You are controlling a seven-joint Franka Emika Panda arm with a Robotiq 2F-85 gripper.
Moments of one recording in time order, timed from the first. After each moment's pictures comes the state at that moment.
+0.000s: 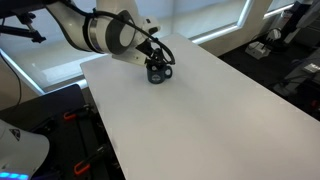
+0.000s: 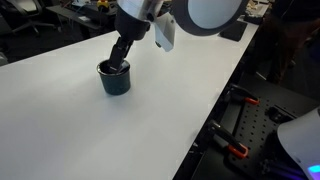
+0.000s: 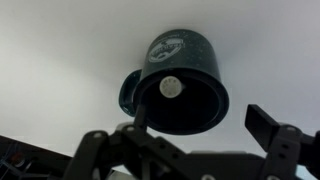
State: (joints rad) arm 0.00 0.28 0.09 -2.56 -0.51 3.29 0.05
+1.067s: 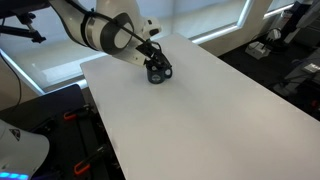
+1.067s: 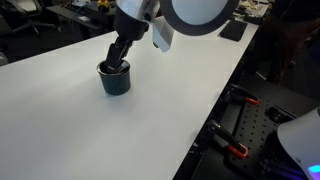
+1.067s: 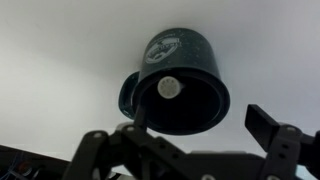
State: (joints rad) arm -0.05 0.28 0.17 -2.56 -0.32 3.28 -0.05
